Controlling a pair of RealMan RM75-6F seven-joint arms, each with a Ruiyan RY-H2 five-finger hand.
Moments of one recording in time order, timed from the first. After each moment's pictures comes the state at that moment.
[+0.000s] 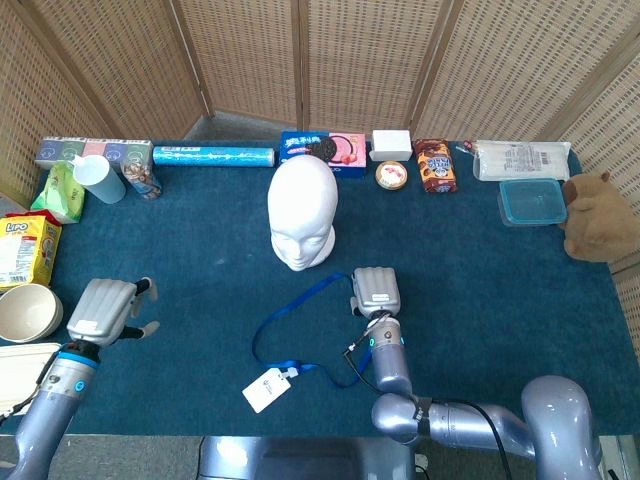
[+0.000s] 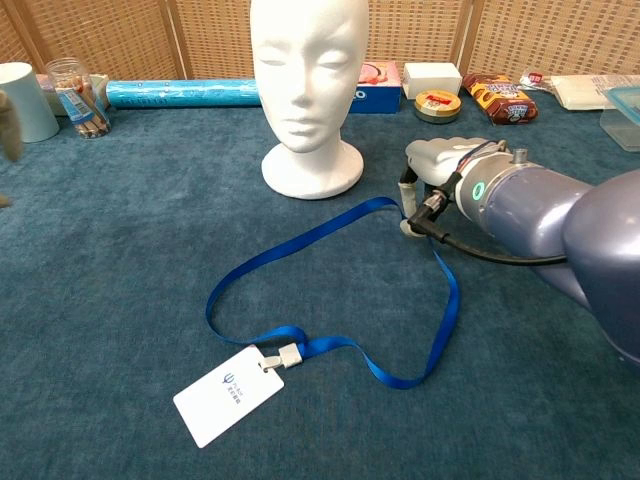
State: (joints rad) left arm -0.40 -1.15 -0.14 -1.93 1.20 1.16 0.49; right arm 0.92 -1.85 0.35 -1.52 -0.41 1.28 -1.01
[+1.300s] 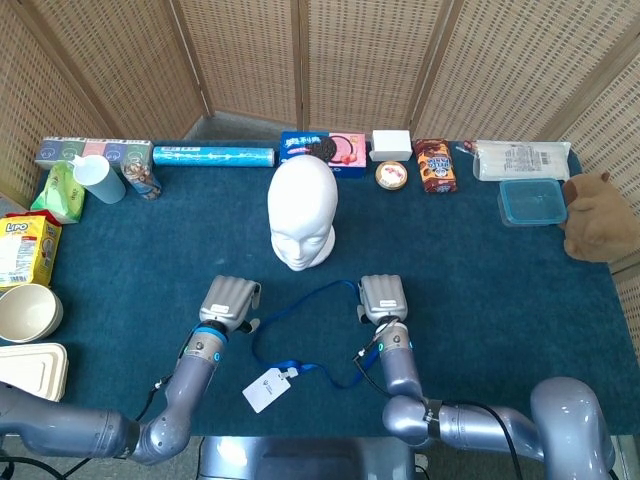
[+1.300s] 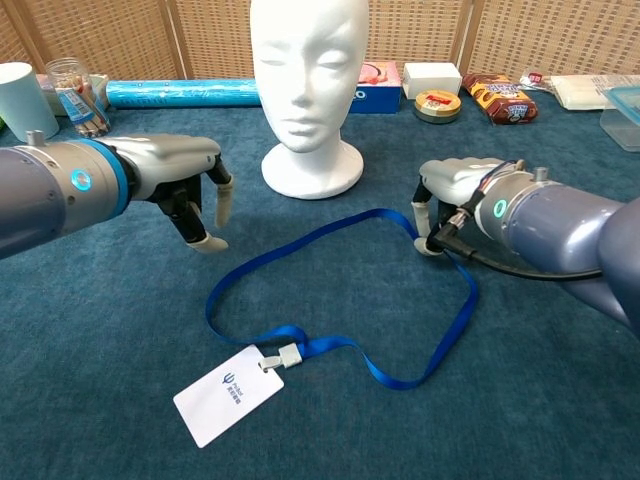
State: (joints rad) left arm -0.89 -1.64 -0.24 -1.83 0.44 1.26 0.98; right arm 0.90 -1.82 0.30 -1.52 -0.40 1.23 -0.96
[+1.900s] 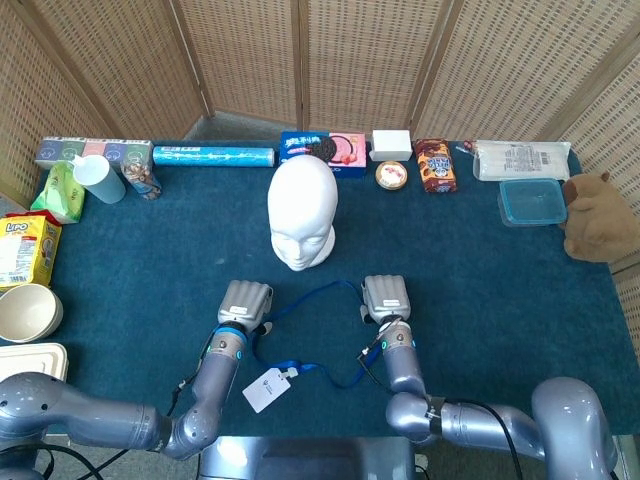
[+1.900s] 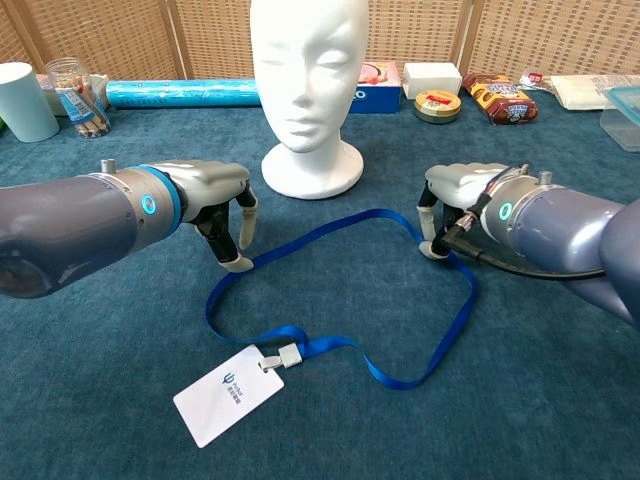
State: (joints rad) left arm -0.98 -1.77 -0.27 -1.69 0.32 1.27 1.02; right arm 0.89 -1.81 0.29 -1.50 -0.38 1.20 -0.94
